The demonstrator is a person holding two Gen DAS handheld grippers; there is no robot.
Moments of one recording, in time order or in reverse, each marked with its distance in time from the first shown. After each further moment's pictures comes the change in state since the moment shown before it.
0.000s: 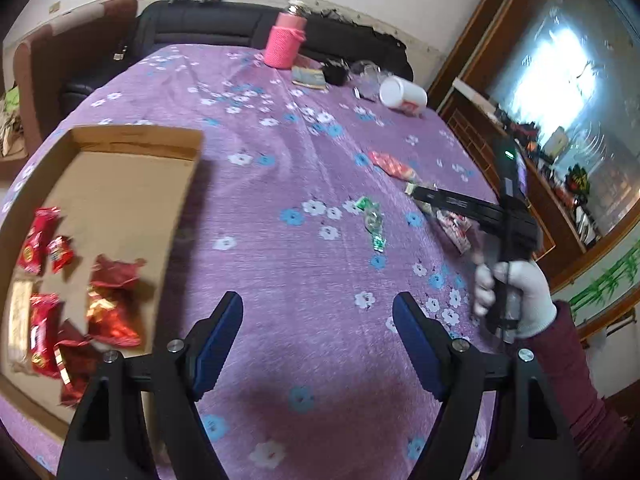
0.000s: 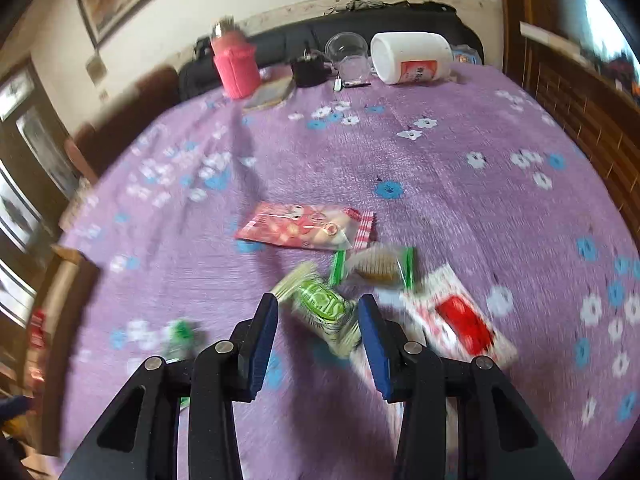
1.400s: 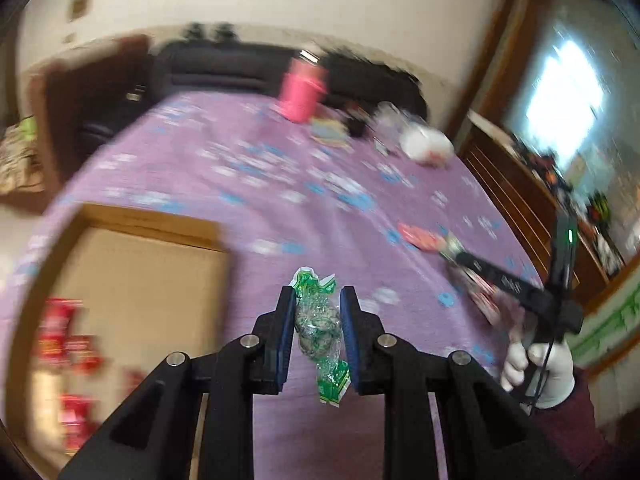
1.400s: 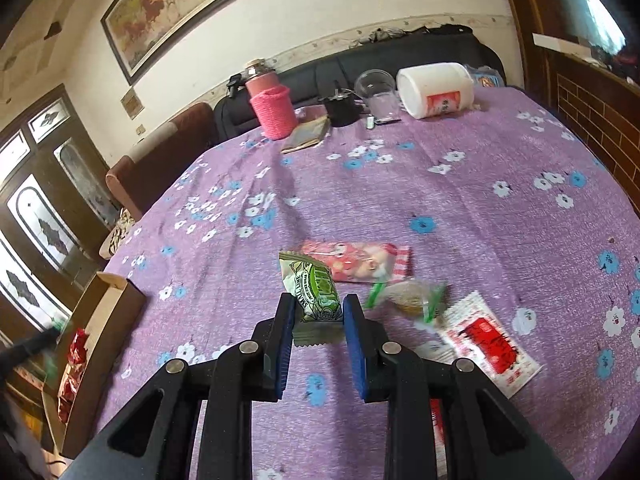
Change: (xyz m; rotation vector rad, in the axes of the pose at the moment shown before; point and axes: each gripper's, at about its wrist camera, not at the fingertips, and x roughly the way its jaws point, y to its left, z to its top) left arm -0.011 0.035 0.061 -0.013 -0.184 0.102; right arm -0.030 0.002 -0.001 0.046 -0.139 0.192
